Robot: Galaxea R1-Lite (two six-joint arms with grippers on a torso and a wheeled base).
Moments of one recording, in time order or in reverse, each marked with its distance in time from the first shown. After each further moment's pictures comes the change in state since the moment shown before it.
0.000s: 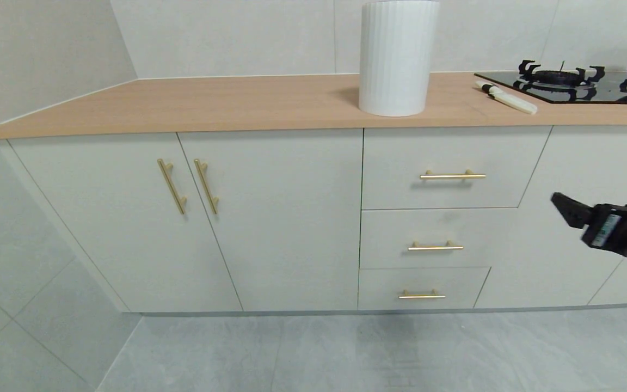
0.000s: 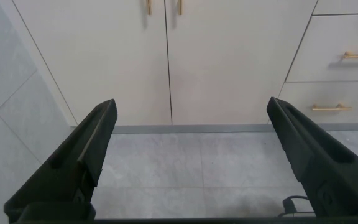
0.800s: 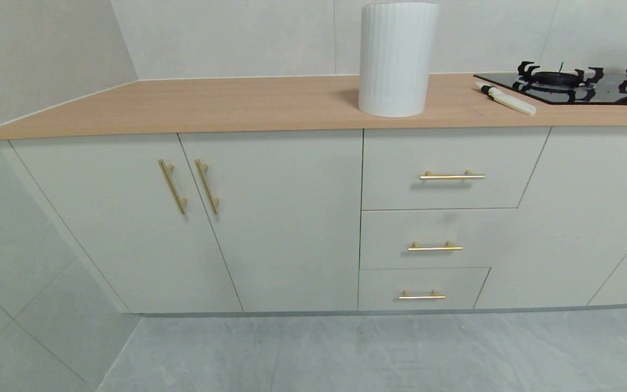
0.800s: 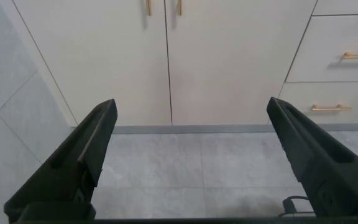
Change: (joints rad) left arm 0.000 0.000 0.000 0.000 0.000 0.000; right arm -0.232 -1.189 0.230 0.759 0.063 -0.225
